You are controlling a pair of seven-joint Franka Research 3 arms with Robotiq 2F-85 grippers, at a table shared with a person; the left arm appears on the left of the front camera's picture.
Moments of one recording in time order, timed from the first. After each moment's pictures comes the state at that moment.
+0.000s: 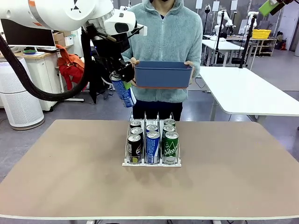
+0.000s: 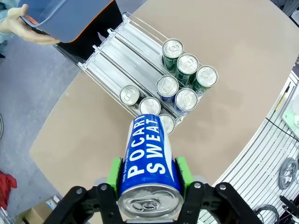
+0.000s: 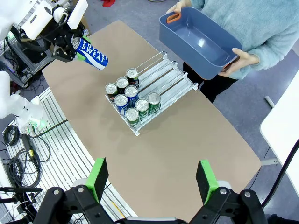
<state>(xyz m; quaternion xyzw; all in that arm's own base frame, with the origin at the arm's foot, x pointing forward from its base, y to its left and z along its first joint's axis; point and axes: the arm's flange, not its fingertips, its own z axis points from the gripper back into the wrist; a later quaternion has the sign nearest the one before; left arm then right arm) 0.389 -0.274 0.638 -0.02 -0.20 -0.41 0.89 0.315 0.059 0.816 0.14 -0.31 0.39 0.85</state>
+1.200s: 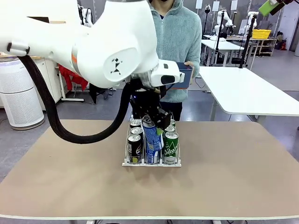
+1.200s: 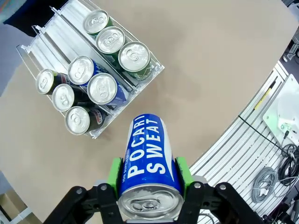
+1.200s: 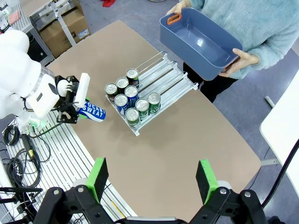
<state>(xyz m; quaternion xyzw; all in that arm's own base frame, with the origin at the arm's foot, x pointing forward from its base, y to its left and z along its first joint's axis) 0.304 -0.380 0.530 -0.03 -0.16 -0.39 0.91 0.315 0.060 0.816 0.14 -0.31 0.39 0.85</state>
